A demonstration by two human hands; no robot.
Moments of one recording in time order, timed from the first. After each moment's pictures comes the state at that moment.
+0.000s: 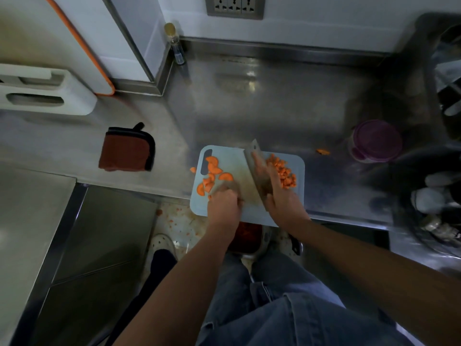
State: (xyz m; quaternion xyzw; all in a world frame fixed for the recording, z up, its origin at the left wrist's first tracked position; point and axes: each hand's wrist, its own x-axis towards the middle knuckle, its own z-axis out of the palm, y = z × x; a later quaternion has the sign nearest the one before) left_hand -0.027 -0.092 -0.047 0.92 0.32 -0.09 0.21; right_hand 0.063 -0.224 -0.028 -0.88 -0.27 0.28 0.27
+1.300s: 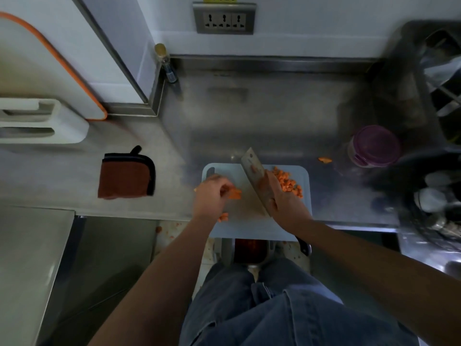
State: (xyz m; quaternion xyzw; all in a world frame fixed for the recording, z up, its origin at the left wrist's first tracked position) left_hand -0.003 -0.006 -0.033 0.90 0.23 0.02 0.37; right_hand 0.078 -0.195 -0.023 -0.89 -0.26 0.29 0.23
